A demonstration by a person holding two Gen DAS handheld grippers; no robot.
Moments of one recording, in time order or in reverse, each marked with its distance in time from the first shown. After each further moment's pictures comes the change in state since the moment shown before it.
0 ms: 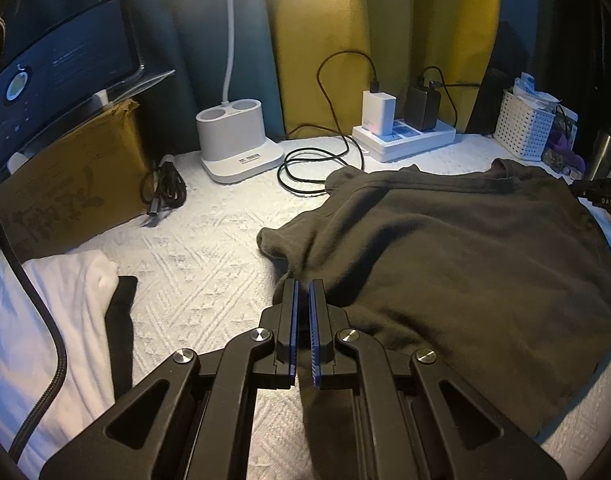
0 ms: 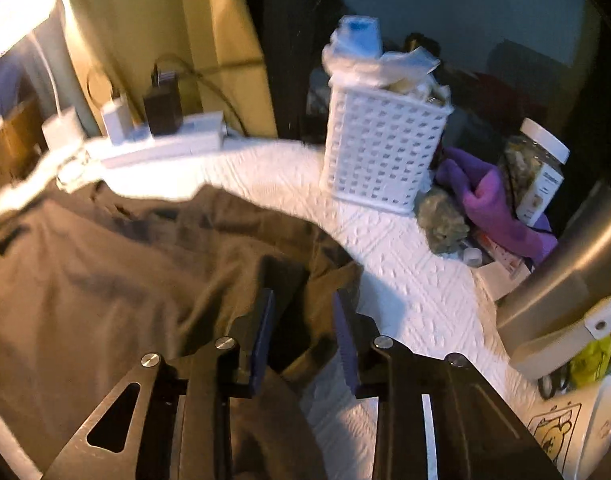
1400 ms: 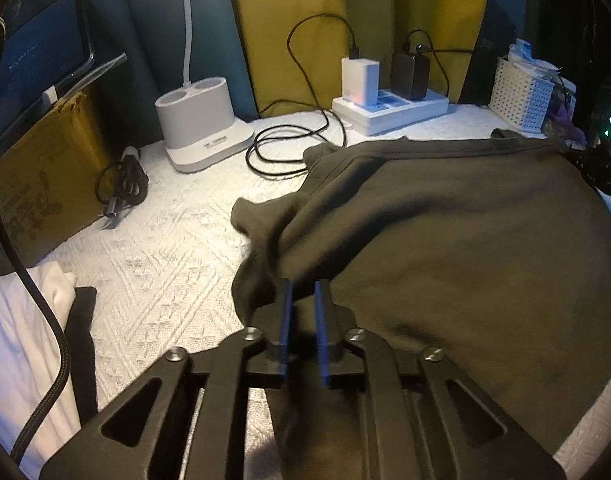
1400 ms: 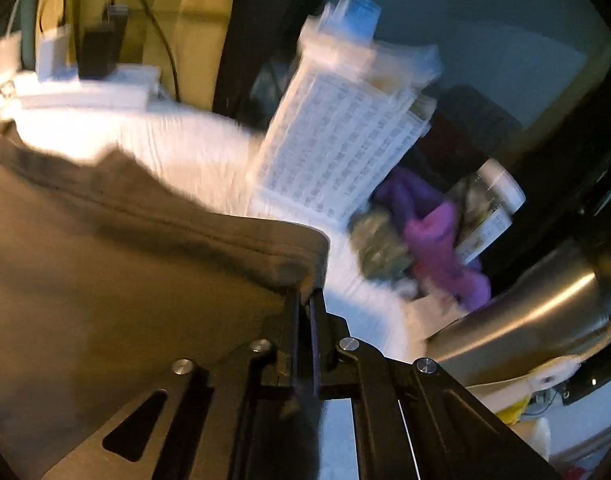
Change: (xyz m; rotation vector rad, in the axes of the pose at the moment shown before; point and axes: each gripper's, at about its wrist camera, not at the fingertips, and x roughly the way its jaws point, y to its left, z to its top) left arm 0.040 -0.016 0.003 0.055 0.071 -0.018; right arm 0.048 -0.002 -0.002 -0.140 0.014 -0.408
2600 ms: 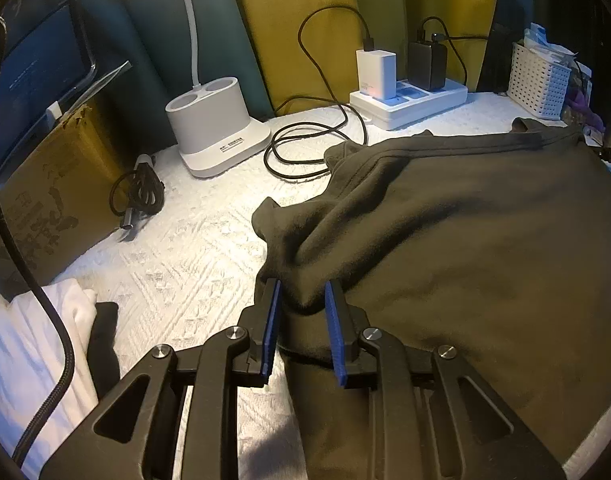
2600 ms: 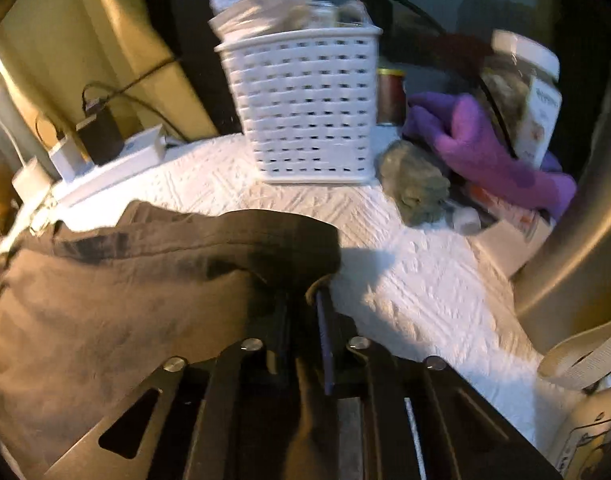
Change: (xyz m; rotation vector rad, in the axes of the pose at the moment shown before) left arm 0.006 0.001 0.010 0.039 0.024 0.081; right arm 0.010 -0.054 -0.021 0.324 -0.002 0.419
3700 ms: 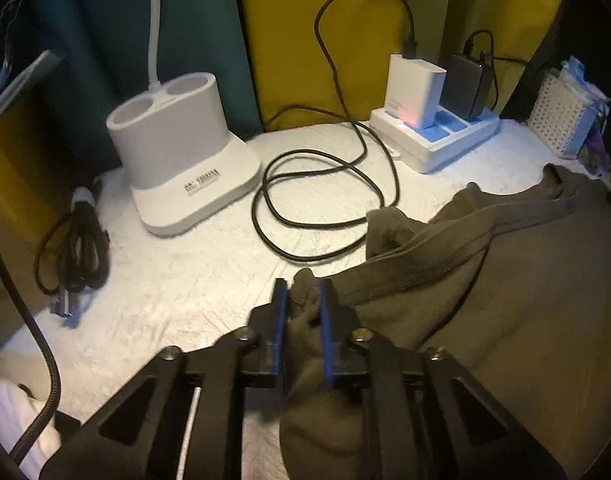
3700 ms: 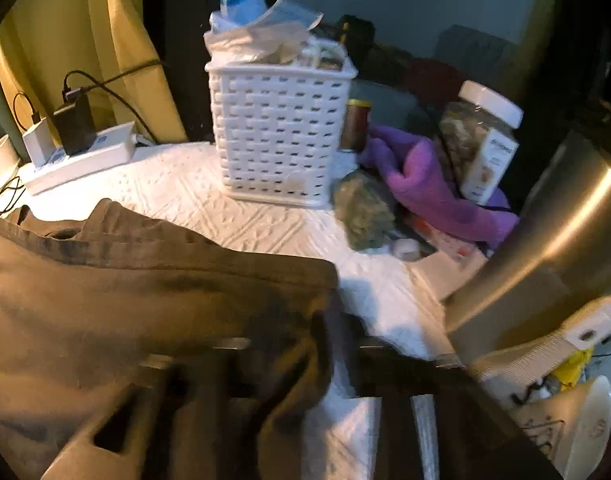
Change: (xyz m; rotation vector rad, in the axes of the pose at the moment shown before) left arm 0.078 0.027 0.061 -0.028 0.030 -0.109; right arm -0.013 -0.005 0.015 -0.053 -0.006 -0.162
